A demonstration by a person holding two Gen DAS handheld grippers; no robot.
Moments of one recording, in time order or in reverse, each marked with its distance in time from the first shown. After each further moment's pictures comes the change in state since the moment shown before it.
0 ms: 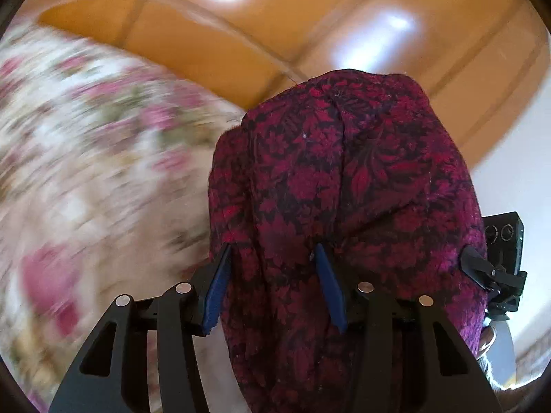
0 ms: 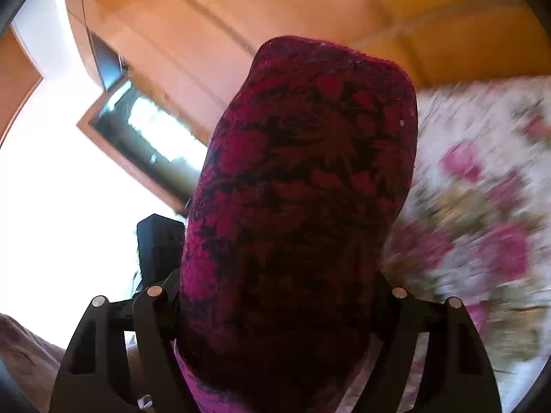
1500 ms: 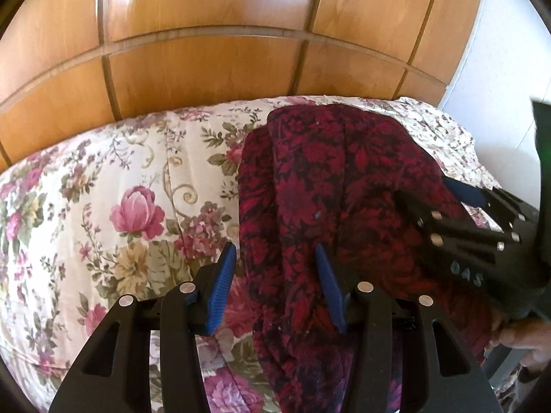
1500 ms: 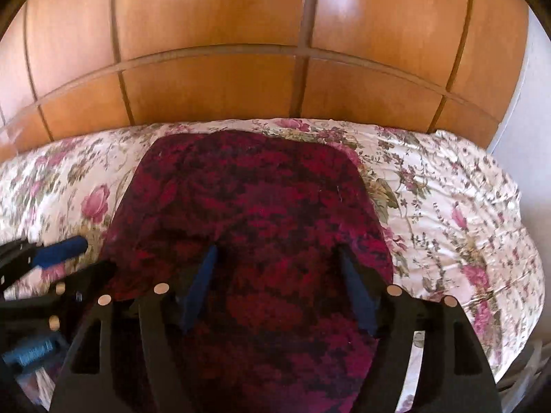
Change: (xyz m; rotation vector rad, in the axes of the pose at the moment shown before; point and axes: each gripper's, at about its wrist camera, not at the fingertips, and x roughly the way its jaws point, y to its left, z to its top) left arm 0.211 -0.210 -0.028 0.445 0.235 0.243; right arm -0.091 -0.156 0.013 -0.080 -0.026 -1.053
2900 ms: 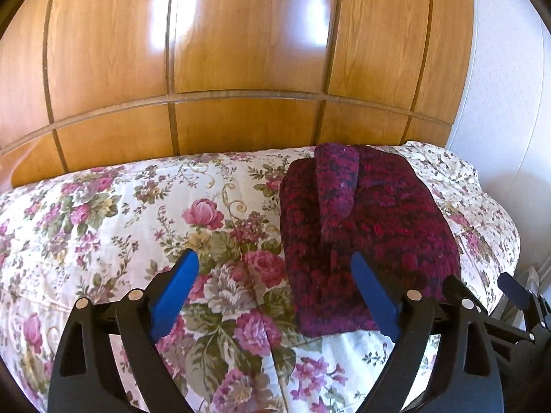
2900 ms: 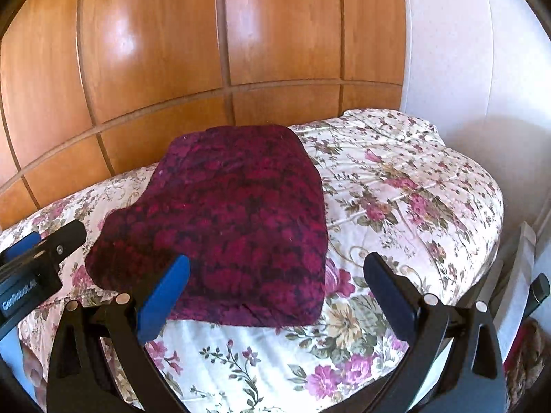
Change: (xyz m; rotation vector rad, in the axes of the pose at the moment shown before) left arm -0.112 -0.010 -0.056 -0.032 -0.235 0.145; right arm -0.137 0.037 -0.099 0.349 -0.161 -0.190
